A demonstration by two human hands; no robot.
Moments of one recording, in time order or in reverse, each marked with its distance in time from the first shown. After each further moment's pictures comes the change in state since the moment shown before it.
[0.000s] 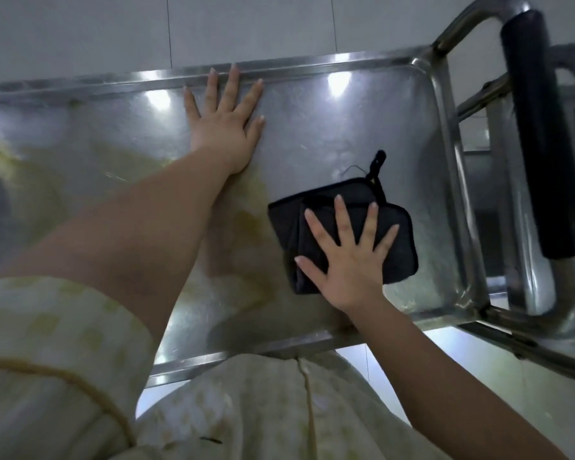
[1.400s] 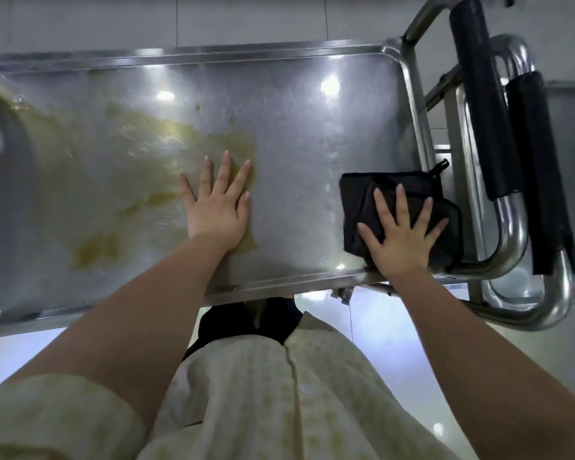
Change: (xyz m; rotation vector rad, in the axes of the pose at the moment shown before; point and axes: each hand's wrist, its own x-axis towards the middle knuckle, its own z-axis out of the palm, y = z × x) left_hand -0.184 0.047 0.058 -0.050 0.062 -0.089; right_hand -0.050 0.134 -0.007 0.010 -0.180 0.328
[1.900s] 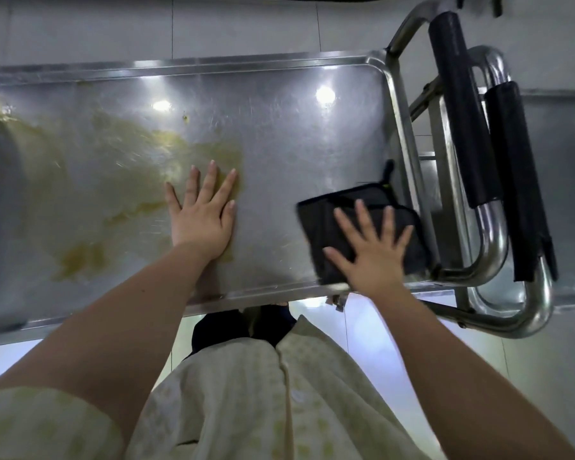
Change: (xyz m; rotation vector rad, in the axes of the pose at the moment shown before) left_hand -0.001 0.001 -0.004 -0.014 -0.012 -0.002; right_hand -0.016 -0.011 0.007 -0.001 0.054 -0.231
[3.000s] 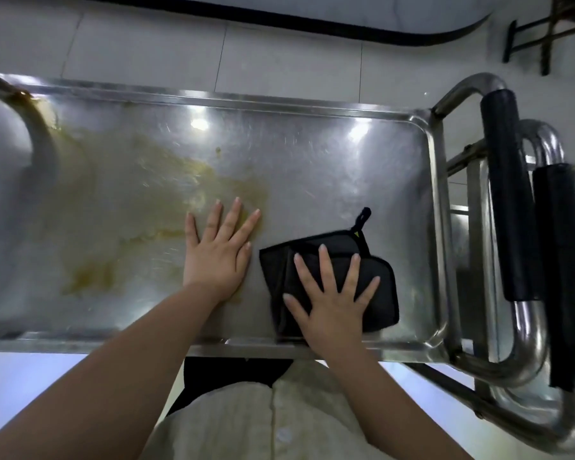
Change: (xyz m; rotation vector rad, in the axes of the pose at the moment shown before) left_hand -0.006 0.003 0.008 0.046 0.071 0.020; right_hand 0.008 -0.086 -0.001 0.054 0.031 -0.176
